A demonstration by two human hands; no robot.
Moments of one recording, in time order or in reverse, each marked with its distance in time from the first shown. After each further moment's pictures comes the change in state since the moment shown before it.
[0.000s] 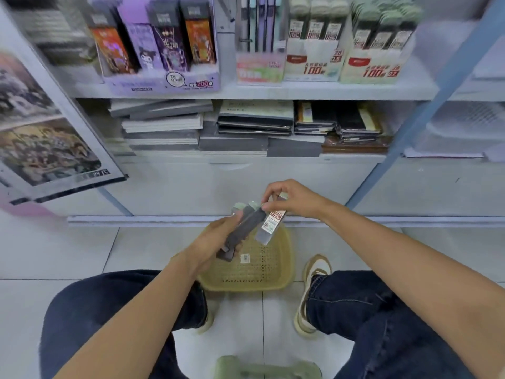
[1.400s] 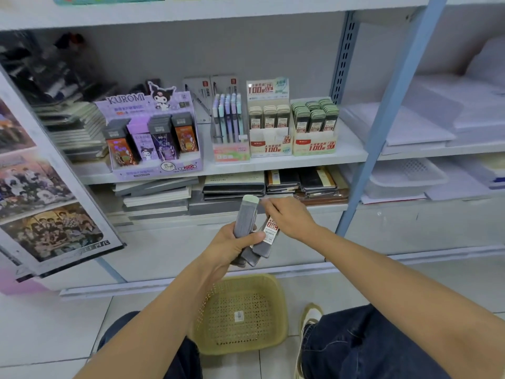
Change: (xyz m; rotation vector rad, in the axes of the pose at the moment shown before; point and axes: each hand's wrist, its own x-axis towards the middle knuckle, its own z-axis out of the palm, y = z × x) left_hand -0.027 0.117 0.059 0.065 -0.017 0.278; right_hand -0.031 -0.072 -0.059 -0.546 0.527 -0.029
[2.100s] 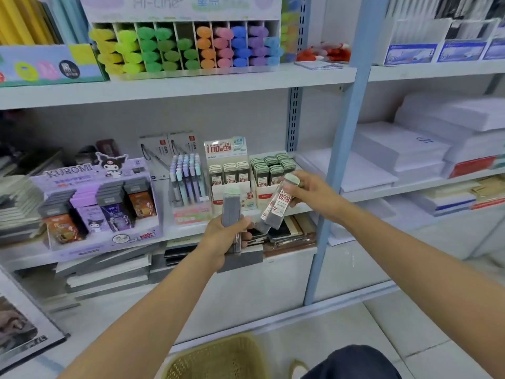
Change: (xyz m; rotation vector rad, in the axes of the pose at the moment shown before) left_hand 0.098 0.117 0.038 -0.124 0.054 0.109; right_hand 0.053 0.062 -0.166 0.678 0.098 0.125
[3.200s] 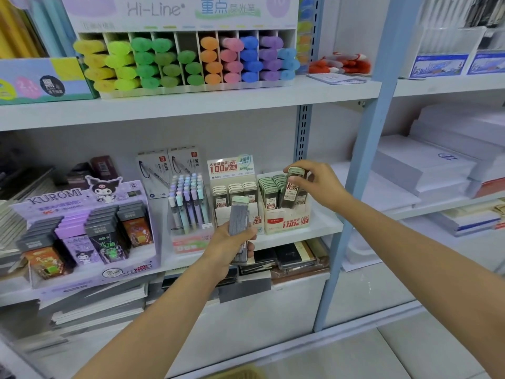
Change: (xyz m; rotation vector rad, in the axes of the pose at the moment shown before) left_hand 0.061 0.017 -0.004 -0.049 -0.027 0.021; right_hand 0.092 0.005 -0.030 -0.455 0.202 -0.230
